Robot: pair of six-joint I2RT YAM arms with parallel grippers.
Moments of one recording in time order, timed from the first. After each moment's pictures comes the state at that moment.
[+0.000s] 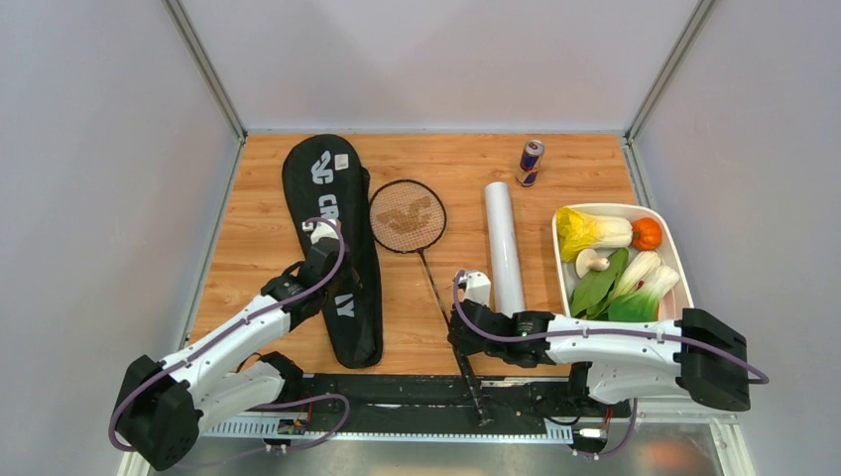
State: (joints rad) left arm -0.59 0.97 0.56 -0.35 -0.27 -0.68; right arm 1.28 1.18 0.60 -0.33 0.35 0.89
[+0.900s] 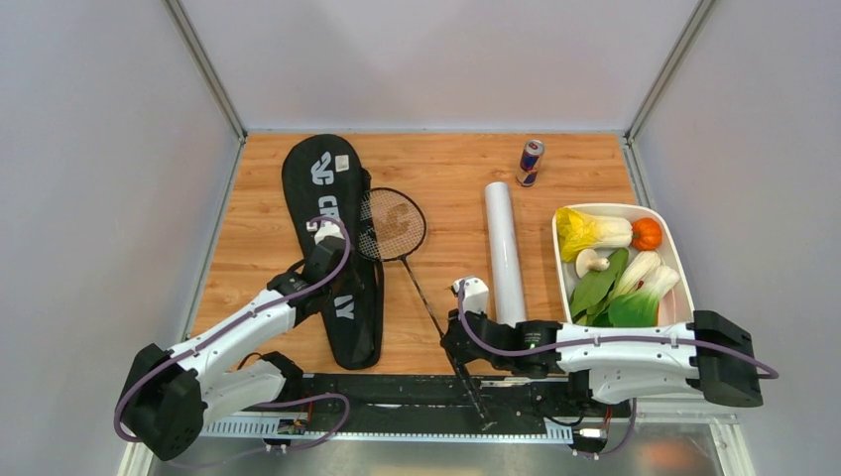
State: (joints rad) left arm -0.59 1.03 0.57 -0.35 -0.27 -0.68; right arm 1.38 1.08 0.59 -0.32 0.42 0.89
